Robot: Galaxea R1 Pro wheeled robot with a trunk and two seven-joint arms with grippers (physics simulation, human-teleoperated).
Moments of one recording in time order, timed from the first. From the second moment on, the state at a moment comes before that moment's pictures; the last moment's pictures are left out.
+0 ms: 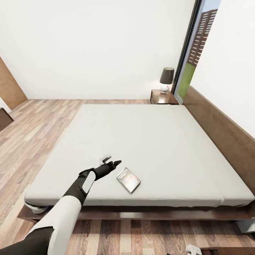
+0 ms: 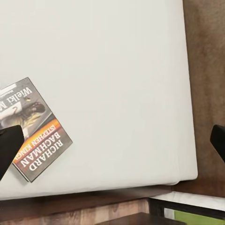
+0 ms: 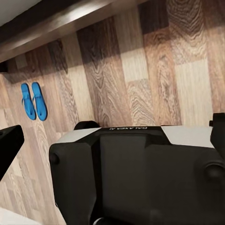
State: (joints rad) left arm -0.85 -0.14 0.18 -0.57 0.34 0.43 -0.36; right arm -0.46 -0.19 -0.03 0.00 -0.28 0.00 0.70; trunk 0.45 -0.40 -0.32
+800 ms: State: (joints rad) left arm -0.85 -0.14 0.18 -0.57 0.34 0.43 -0.36; right arm -0.46 -0.19 -0.03 0.01 -0.28 0.00 0.70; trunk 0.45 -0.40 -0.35
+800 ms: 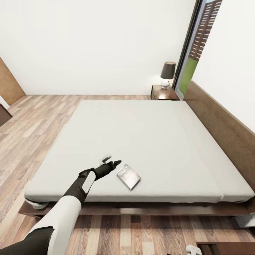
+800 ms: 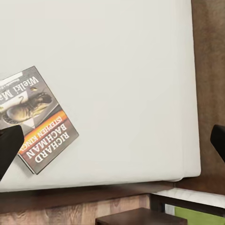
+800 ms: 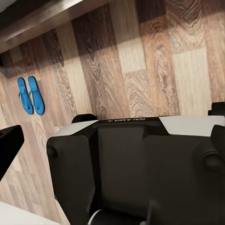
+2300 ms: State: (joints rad) left arm -0.85 -0.14 0.18 -0.57 0.34 0.43 -0.36; right arm -0.46 -0.19 -0.03 0.00 -0.28 0.00 0.70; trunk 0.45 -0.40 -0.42
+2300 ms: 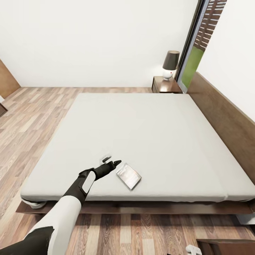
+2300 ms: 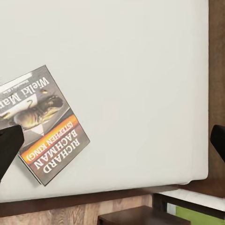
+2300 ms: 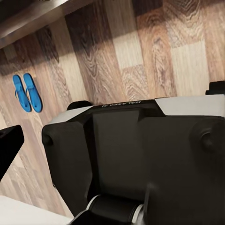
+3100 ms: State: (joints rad) left arm -0.85 -0.14 0.18 -0.57 0.34 0.43 -0.36; right arm -0.46 -0.19 -0.03 0.00 -0.28 0.00 0.70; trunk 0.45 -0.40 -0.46
